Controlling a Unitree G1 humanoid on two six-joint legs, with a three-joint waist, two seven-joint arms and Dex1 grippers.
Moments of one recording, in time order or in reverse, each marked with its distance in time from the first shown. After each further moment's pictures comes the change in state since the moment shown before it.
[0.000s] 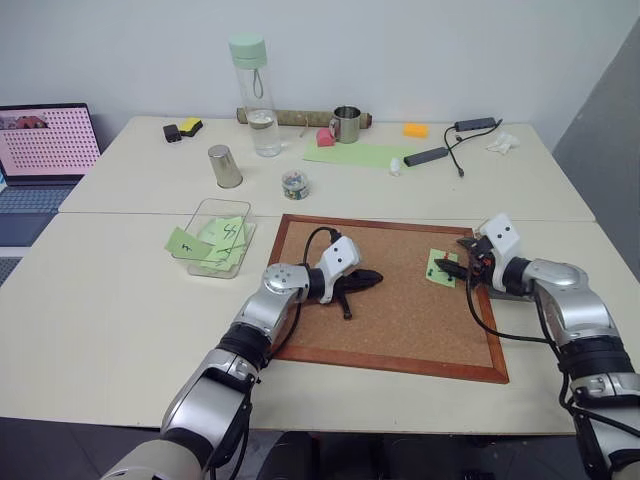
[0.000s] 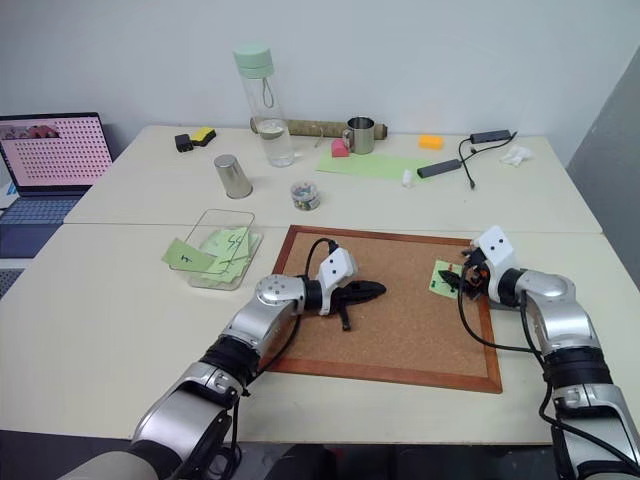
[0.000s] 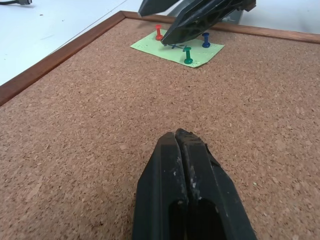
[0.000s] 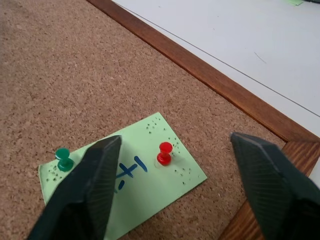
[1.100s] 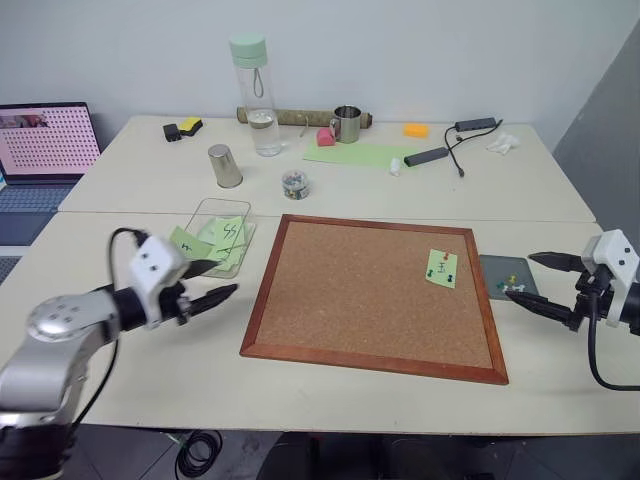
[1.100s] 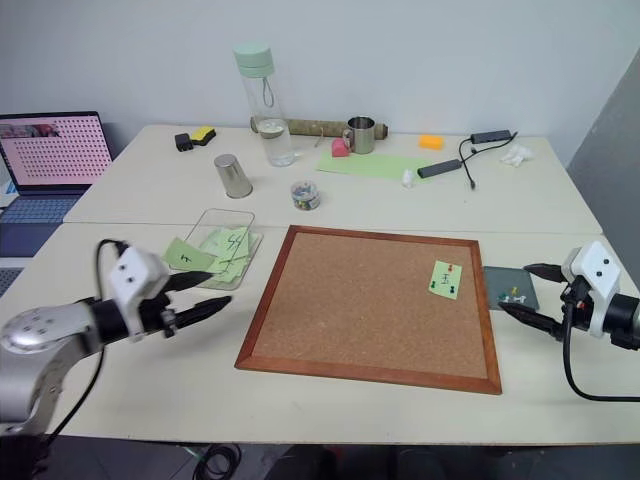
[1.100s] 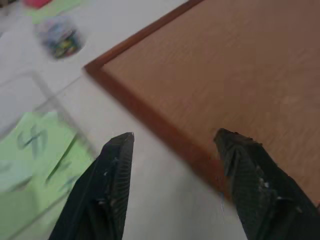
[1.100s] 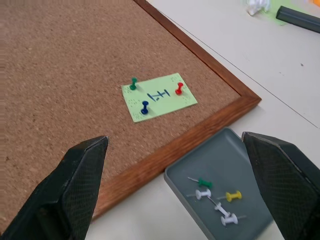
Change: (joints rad) left arm 0.507 0.592 0.422 -0.871 -0.300 0.471 0.017; right arm 0.455 -0.339 -0.342 -0.480 0.272 0.098 0.270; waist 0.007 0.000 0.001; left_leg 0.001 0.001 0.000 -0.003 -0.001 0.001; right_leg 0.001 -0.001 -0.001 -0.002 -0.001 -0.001
